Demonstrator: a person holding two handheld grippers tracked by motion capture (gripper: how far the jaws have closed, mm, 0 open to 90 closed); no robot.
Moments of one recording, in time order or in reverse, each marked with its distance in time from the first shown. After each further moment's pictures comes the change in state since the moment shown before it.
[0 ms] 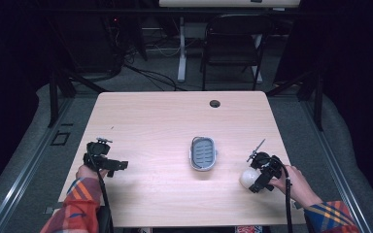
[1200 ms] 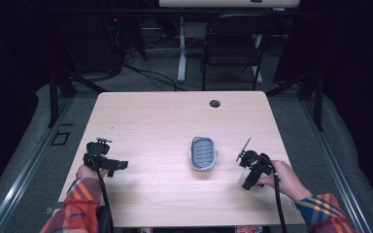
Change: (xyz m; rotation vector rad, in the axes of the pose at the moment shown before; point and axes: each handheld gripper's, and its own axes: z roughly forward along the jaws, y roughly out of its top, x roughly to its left) left arm 0.001 0.000 0.001 -0.002 -0.011 -0.010; right arm 0.009 0.030 0.011 0.059 -0.042 -0.075
